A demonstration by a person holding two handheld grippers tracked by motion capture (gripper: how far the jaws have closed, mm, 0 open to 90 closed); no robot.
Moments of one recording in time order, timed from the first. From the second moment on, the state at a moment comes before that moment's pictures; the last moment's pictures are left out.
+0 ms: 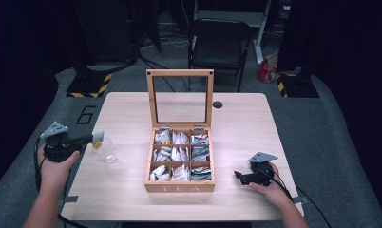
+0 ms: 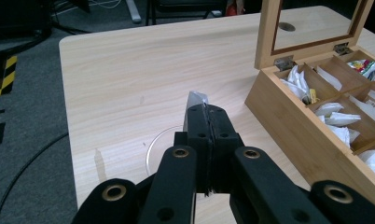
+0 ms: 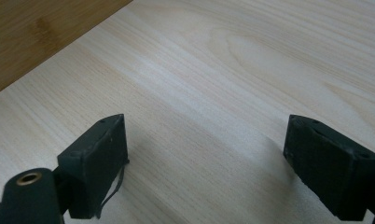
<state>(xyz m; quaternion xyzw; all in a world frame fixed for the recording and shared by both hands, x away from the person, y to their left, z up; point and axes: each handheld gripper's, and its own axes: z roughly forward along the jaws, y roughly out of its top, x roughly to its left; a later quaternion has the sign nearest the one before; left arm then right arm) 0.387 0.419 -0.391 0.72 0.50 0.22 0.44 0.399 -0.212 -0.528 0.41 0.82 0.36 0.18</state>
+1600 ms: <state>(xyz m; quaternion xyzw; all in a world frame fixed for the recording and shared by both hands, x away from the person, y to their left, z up) 0.396 0.419 -0.424 0.72 0.52 0.19 0.41 0.400 -0.212 -0.528 0.41 0.82 0.36 0.18</state>
